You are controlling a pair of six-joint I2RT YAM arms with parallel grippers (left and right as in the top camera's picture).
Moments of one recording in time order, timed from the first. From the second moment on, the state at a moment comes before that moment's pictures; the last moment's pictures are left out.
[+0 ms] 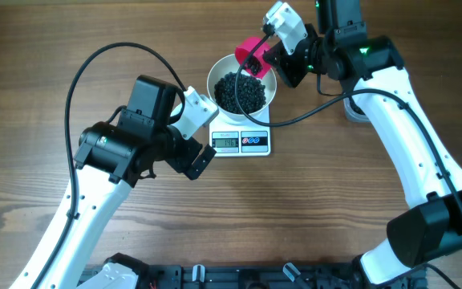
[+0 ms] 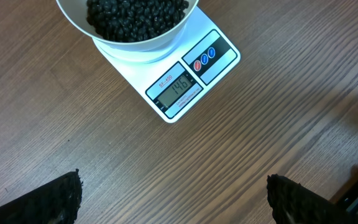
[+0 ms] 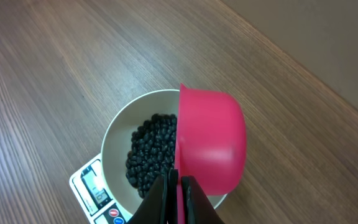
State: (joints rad) left arm -0.40 1.26 1.24 -1.06 0.18 0.32; right arm 0.30 1.75 1.67 -0.77 -0.44 -0.44
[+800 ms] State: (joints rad) left arm -0.40 1.26 1.24 -1.05 0.18 0.32; right arm 0.32 1.76 1.67 -0.79 -0.50 -0.50
